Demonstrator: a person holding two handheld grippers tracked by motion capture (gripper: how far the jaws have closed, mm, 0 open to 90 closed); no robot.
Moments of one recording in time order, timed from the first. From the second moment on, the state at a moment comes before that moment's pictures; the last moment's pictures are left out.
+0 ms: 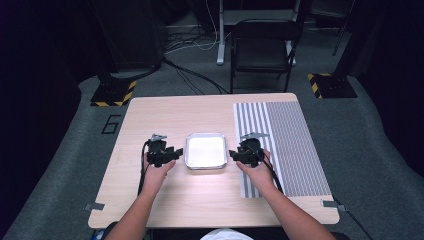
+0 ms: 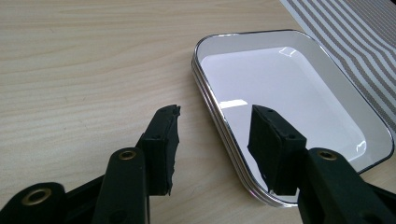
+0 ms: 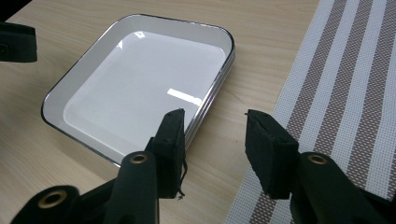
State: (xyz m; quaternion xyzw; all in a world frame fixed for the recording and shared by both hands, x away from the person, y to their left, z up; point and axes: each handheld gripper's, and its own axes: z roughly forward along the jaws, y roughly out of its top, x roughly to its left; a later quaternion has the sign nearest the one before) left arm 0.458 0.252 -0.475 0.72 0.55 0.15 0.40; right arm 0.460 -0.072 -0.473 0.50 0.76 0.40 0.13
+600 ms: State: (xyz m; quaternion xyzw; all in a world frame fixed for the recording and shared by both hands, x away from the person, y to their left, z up) left arm 0.463 0.247 -0.484 0.71 0.57 0.09 0.40; right arm 0.468 -0.069 -0.476 0.53 0.74 0.41 0.07
